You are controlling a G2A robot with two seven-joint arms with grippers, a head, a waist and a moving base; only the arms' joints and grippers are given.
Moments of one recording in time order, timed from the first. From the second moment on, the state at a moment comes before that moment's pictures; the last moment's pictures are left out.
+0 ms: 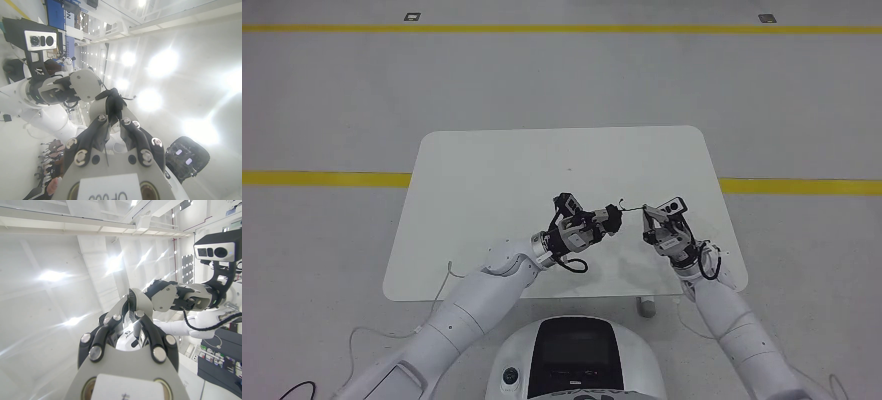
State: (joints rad) left arm 1.13 -1.34 -0.79 -1.18 -1.01 -0.32 -0.91; right arm -1.32 -1.26 1.23 -1.03 1.28 -0.18 1.39
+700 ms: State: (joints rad) left arm 1.13 -1.34 -0.79 -1.18 -1.01 -0.32 -0.91; right arm -1.33 -1.25 1.24 -1.03 1.29 -0.18 1.39
